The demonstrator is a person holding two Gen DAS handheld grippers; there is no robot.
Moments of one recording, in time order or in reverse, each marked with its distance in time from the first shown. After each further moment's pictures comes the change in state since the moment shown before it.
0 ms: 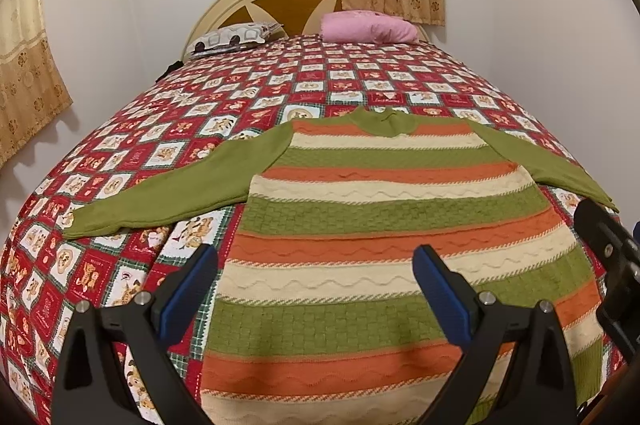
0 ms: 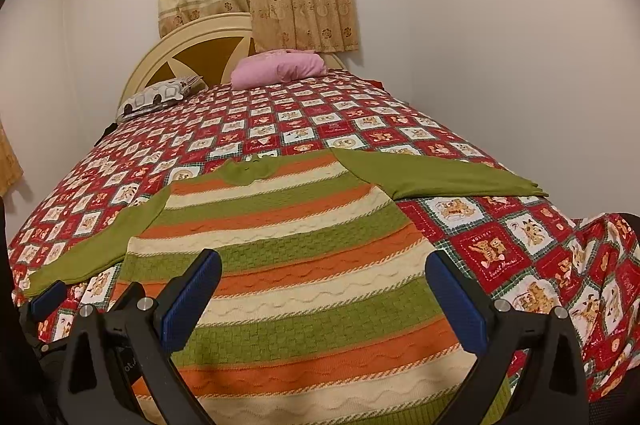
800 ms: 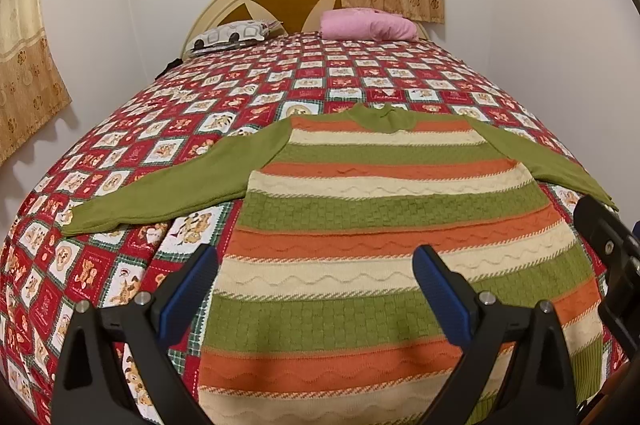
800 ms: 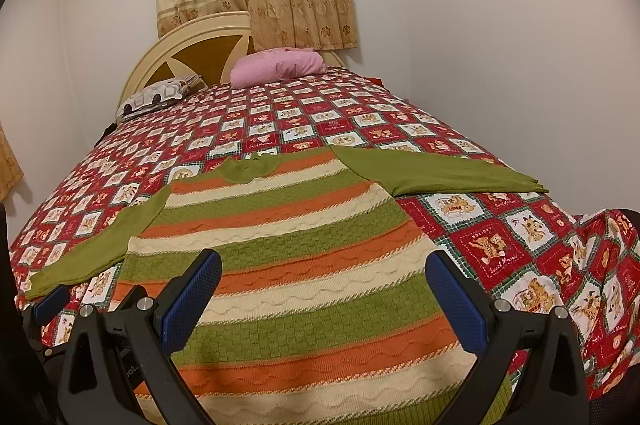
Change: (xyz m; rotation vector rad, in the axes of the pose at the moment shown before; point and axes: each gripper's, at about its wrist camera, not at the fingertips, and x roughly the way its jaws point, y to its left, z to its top) left arm 0.000 -0.002 -0.003 0.000 0.007 -0.001; right arm 0.000 0.002 -0.001 0.002 0.007 -0.001
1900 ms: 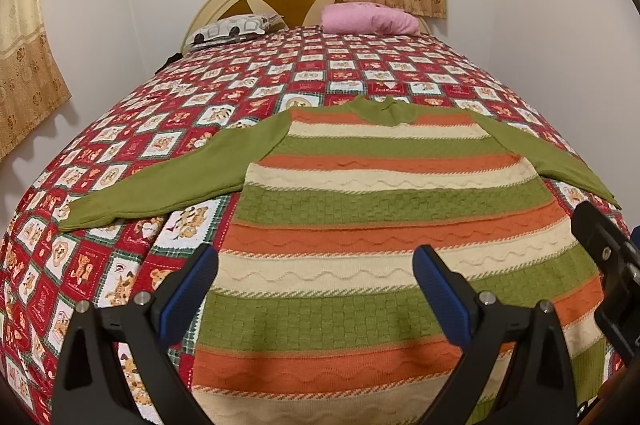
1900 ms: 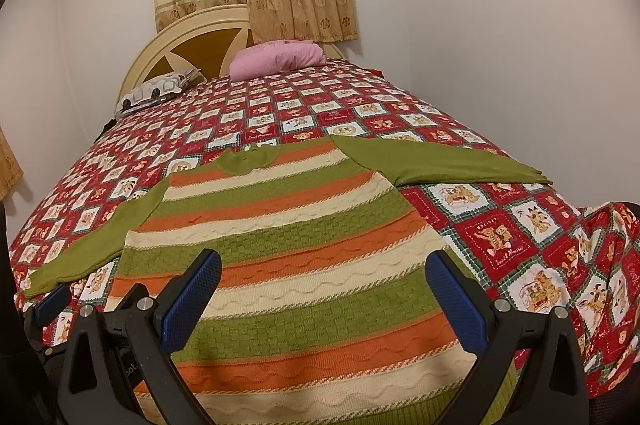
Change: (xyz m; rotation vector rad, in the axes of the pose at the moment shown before) left arm 0.010 0.001 -0.007 0.001 0.018 0.003; right arm 0.011 0.000 -0.007 0.008 0.029 0.004
